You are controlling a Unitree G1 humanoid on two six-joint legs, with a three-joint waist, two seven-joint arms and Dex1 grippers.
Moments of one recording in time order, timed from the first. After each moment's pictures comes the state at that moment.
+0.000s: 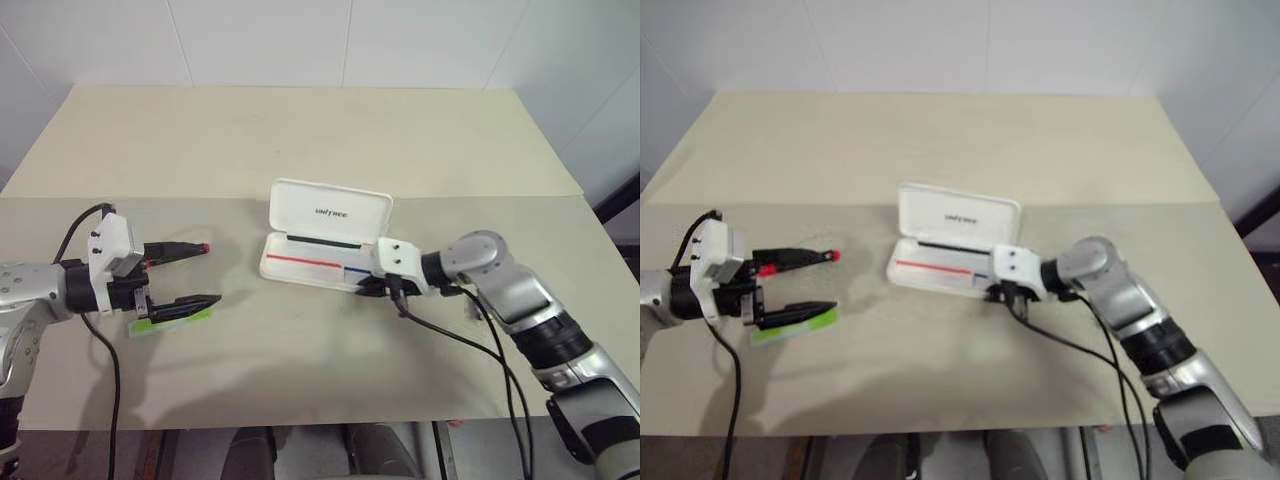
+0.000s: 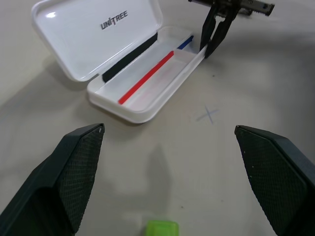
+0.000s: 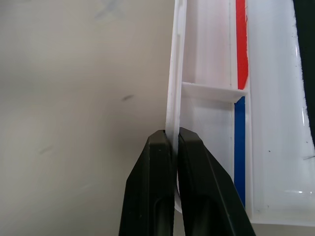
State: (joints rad) left arm -0.15 0.96 0.32 -0.20 -0.56 0.41 -1.14; right arm -0.65 -0.69 0.39 -0.02 0.09 0.33 1.24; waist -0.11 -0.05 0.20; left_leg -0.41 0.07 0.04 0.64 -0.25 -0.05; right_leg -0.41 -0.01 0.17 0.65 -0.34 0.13
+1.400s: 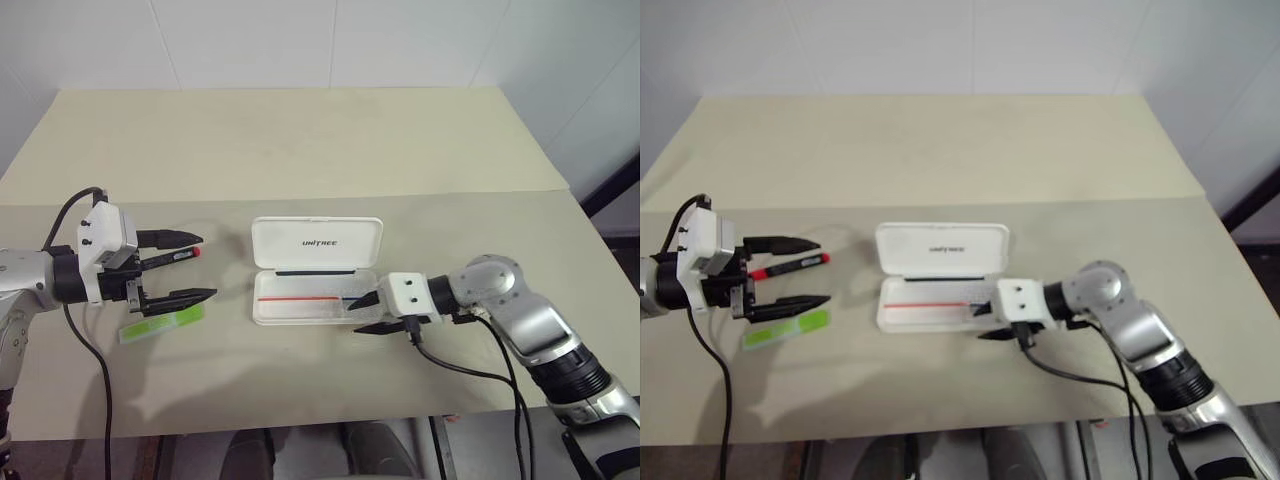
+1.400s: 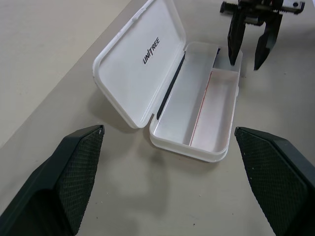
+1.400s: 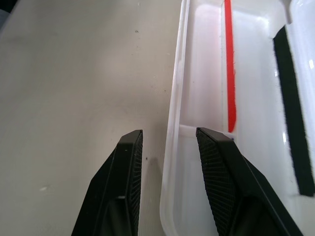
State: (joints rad) left arm -0.19 1.00 0.34 -0.22 -0.55 0.42 -1.16; right arm -0.51 -0.70 0.33 -0.17 0.13 0.18 1.29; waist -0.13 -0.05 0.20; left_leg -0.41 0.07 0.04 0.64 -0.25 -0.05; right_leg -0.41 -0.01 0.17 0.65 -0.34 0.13
